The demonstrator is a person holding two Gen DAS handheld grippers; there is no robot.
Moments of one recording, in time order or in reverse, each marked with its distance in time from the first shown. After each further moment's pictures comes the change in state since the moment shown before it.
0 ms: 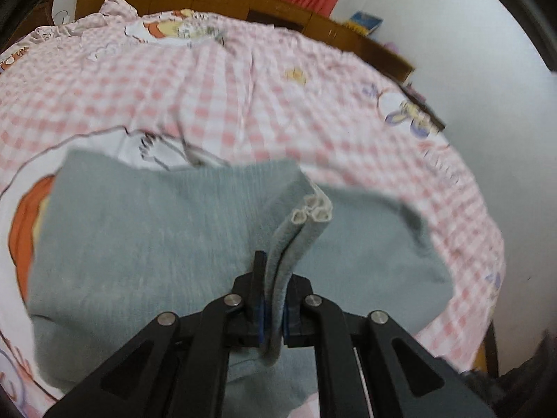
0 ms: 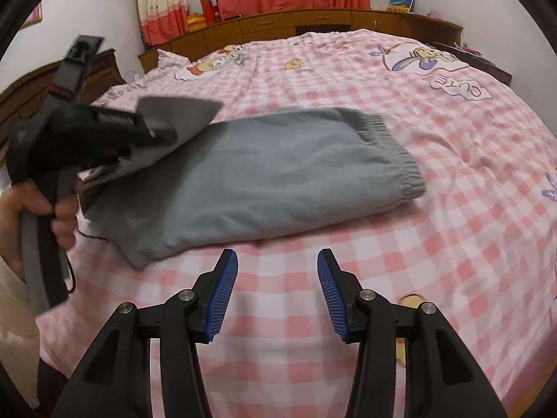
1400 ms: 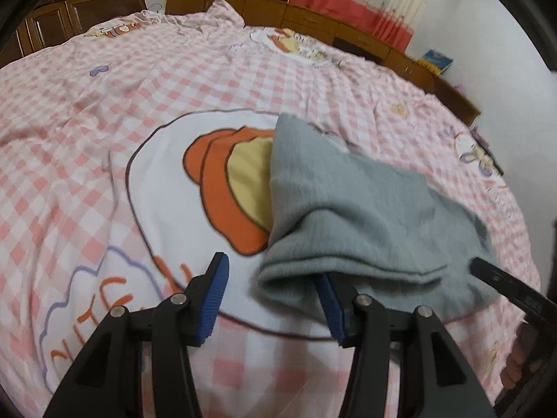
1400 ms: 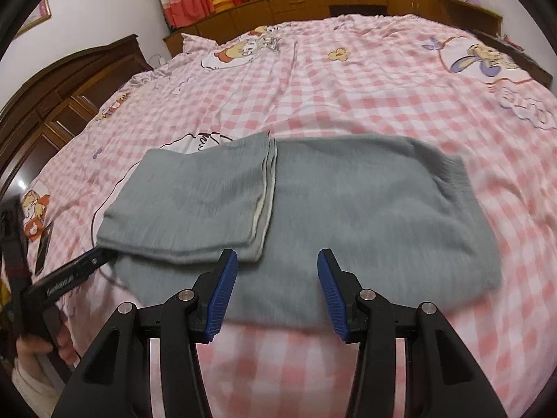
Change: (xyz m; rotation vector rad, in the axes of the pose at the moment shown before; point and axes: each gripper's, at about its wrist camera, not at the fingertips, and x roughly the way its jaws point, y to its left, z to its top) left arm -0.084 0.114 -0.064 -0.204 -0.136 0.220; right arm 0.067 0.032 0.084 -0.022 0.123 0.183
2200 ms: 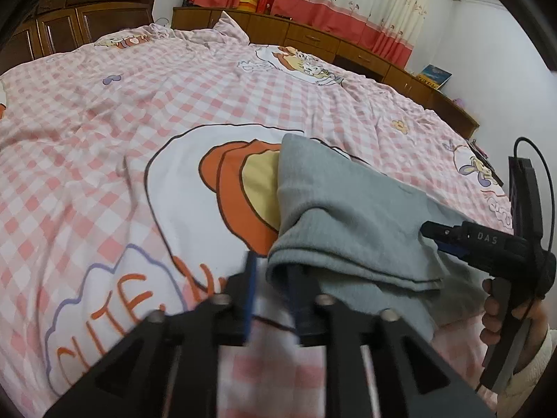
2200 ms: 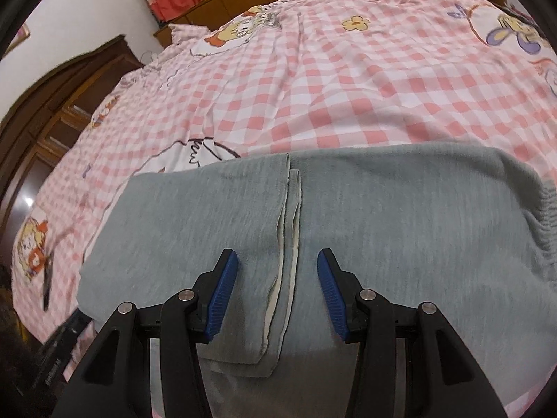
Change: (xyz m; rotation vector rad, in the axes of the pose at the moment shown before) left arm -0.006 0.009 -0.009 -0.003 -0.078 0.017; right arm 0.069 0.006 0.035 0.101 0.052 0.058
